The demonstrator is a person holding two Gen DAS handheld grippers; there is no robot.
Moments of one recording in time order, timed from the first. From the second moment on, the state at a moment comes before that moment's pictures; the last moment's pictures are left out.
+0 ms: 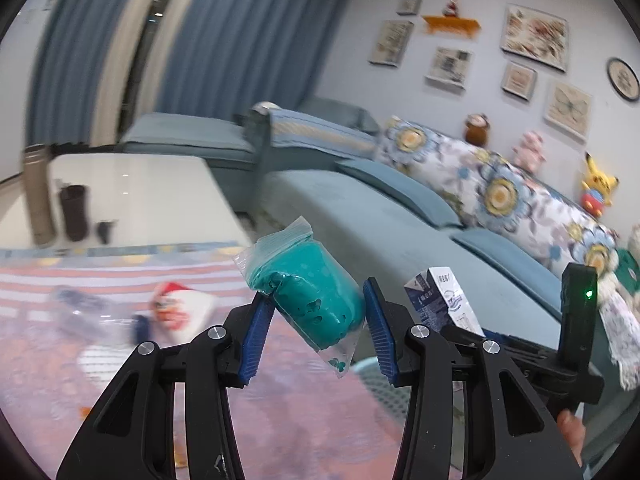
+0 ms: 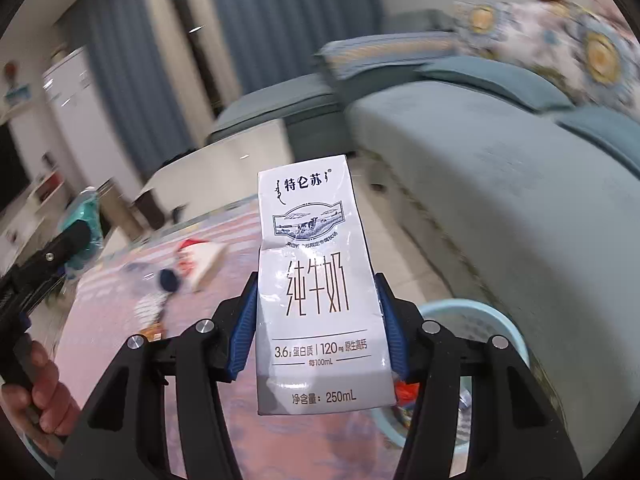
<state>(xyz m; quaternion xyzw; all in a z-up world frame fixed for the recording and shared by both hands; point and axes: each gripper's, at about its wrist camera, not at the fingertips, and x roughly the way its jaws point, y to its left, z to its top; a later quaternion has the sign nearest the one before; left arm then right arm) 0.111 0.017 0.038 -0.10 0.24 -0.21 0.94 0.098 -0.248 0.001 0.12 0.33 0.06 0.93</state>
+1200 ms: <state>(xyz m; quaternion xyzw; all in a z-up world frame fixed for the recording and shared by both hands) 0.140 -0.098 -0.055 -0.04 0.36 -0.30 0.88 0.101 -0.339 -0.088 0.21 0.39 -0.03 0.89</state>
